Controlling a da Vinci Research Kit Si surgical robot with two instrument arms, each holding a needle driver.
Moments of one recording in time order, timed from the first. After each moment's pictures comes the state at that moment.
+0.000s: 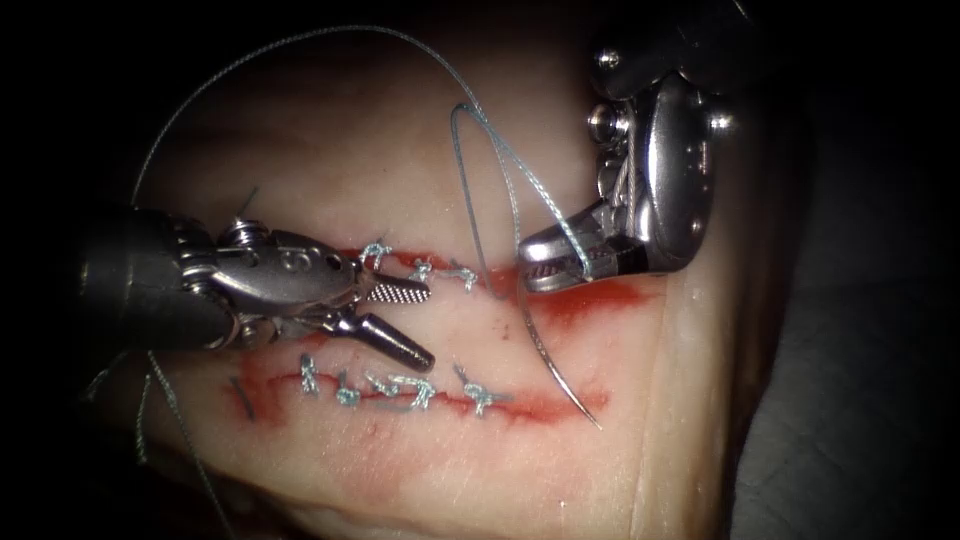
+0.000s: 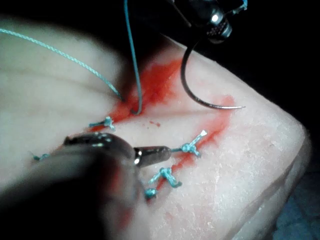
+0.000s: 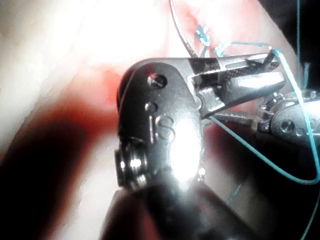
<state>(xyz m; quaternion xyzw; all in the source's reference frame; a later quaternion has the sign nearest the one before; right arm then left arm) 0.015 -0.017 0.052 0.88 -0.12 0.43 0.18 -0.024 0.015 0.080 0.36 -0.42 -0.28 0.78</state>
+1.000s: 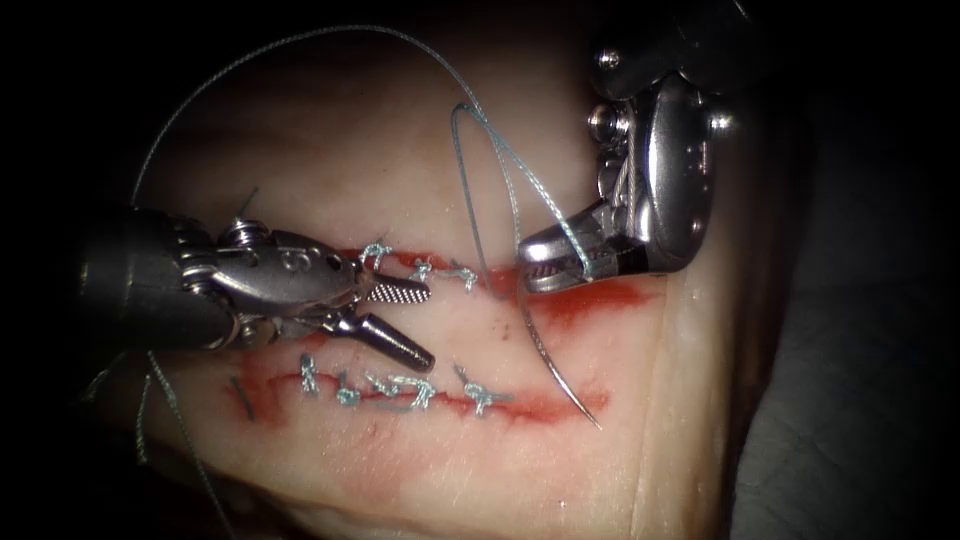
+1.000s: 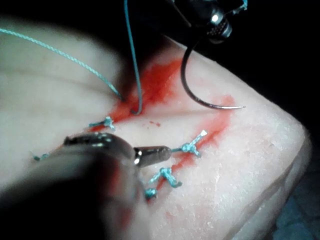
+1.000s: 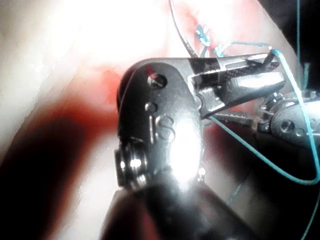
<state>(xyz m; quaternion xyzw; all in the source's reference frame) 0.015 -0.017 0.052 0.88 -0.12 0.43 0.18 -0.024 0.015 0.080 0.36 -0.42 -0.28 0.78</state>
